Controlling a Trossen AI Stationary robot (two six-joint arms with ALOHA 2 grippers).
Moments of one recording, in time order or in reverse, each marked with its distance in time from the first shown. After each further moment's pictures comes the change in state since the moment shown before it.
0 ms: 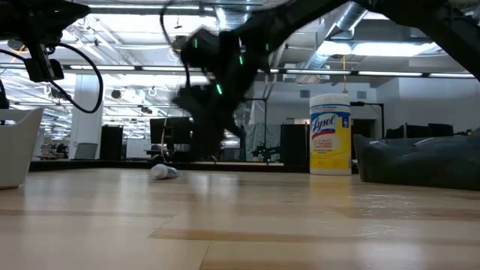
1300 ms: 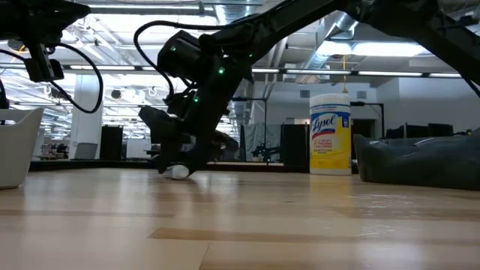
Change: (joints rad) left arm 0.000 0.000 0.000 0.000 0.000 0.000; right arm 0.062 0.153 0.164 -0.002 0.132 0.304
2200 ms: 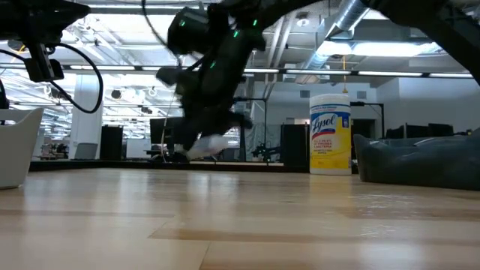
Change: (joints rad) left arm 0.000 0.000 0.000 0.001 0.000 0.000; right arm 0.011 -0.096 0.053 -0.268 -0.249 -0.034
